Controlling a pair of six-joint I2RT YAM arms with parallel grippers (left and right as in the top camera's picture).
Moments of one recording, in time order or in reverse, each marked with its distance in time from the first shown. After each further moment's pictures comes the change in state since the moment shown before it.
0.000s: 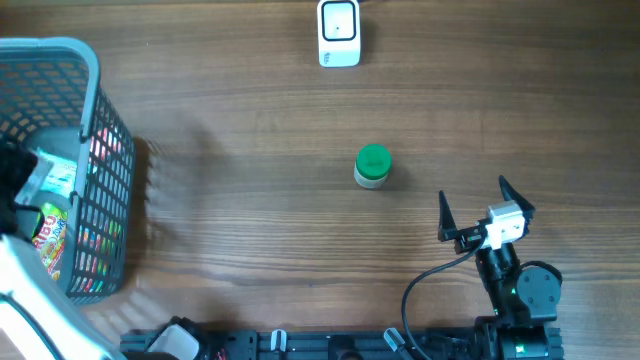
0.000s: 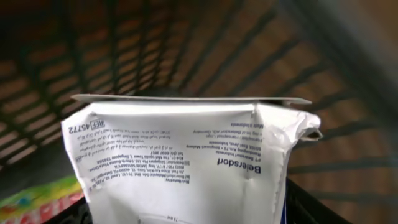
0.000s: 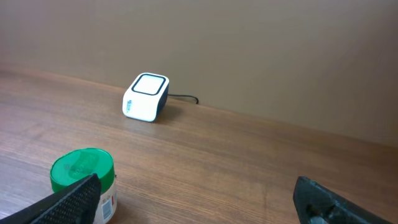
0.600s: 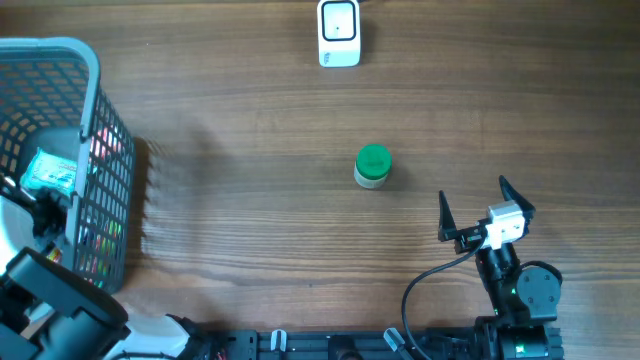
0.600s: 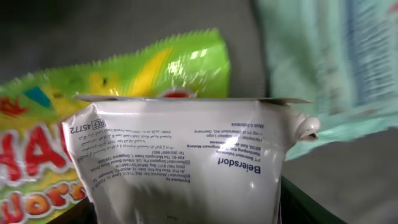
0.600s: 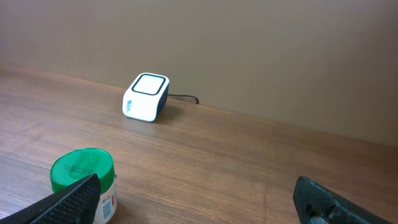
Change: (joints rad) left arm -0.001 0.421 -0.066 -0.144 -0.282 0.103; right arm 0.000 0.000 0.000 0.000 0.000 0.000
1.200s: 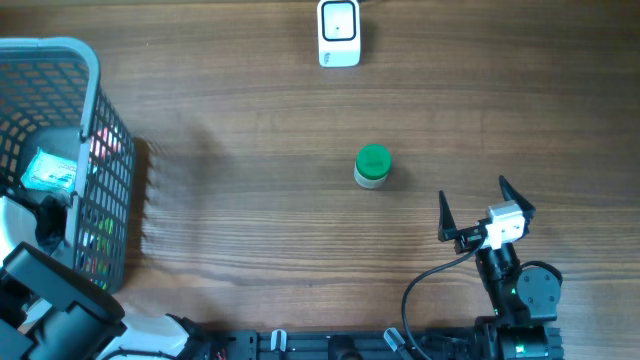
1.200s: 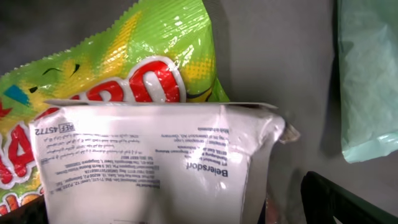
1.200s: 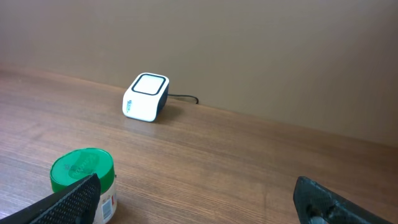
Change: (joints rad) left arm 0.000 0.031 -0.031 -0.019 -0.105 -0.006; right arm 0.000 0.000 0.000 0.000 0.000 0.000
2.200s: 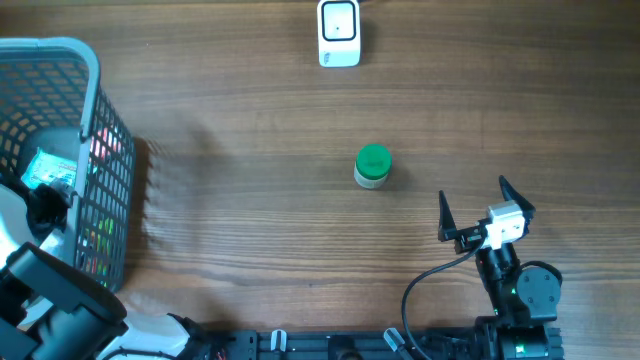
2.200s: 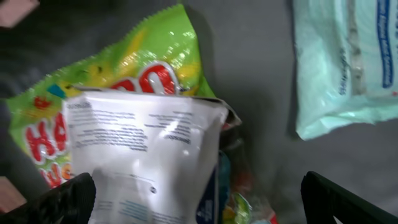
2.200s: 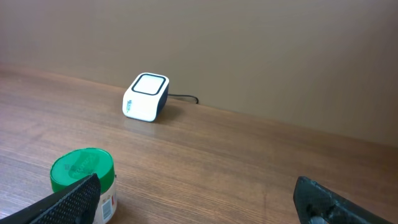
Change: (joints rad) left arm -0.042 0.000 0.137 -0.170 -0.046 -0.022; right arm 0.000 0.000 0.000 0.000 0.000 0.000
